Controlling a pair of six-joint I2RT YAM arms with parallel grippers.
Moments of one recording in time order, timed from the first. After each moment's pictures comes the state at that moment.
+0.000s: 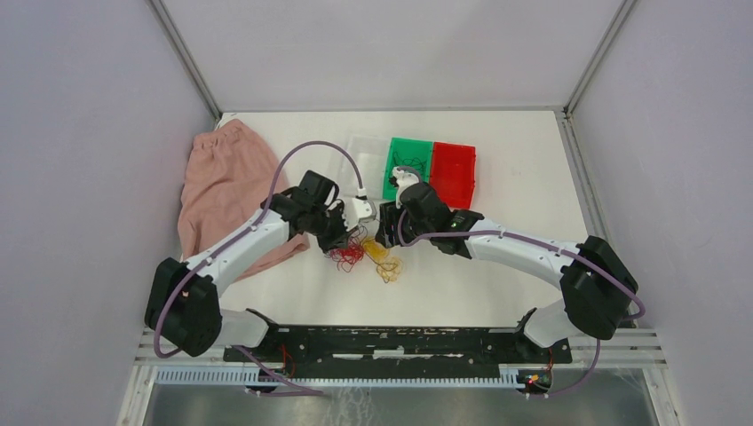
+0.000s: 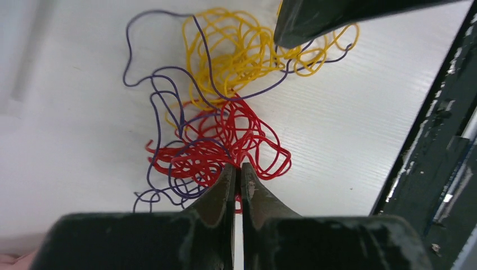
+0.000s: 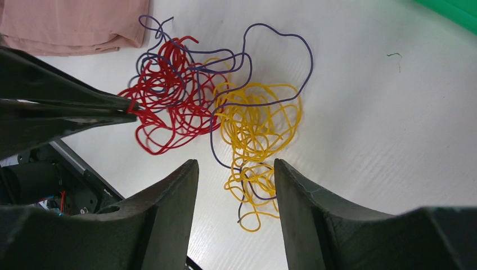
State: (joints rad) left arm -0.51 1.35 0.94 -0.68 0.45 0.64; right arm 0.86 1.48 0.97 -0.17 0.00 0.53
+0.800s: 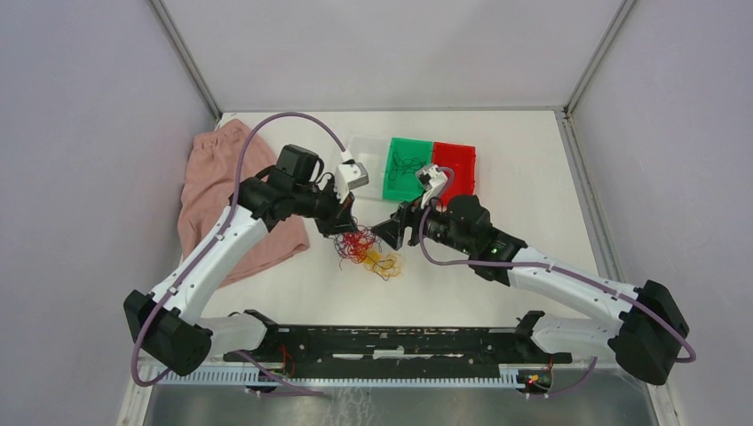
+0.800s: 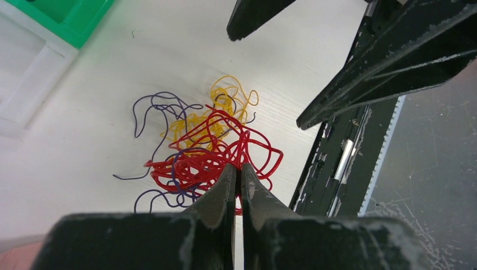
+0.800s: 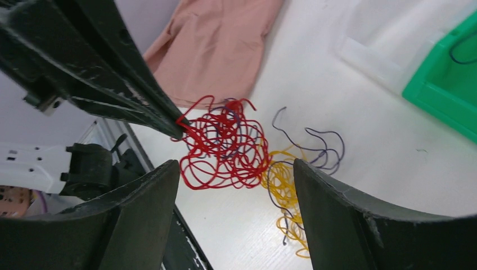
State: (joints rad) left arm -0.51 1.23 1.21 -0.86 0.62 0.35; right arm 0.86 1.14 0.74 0.20 -0.11 0.49
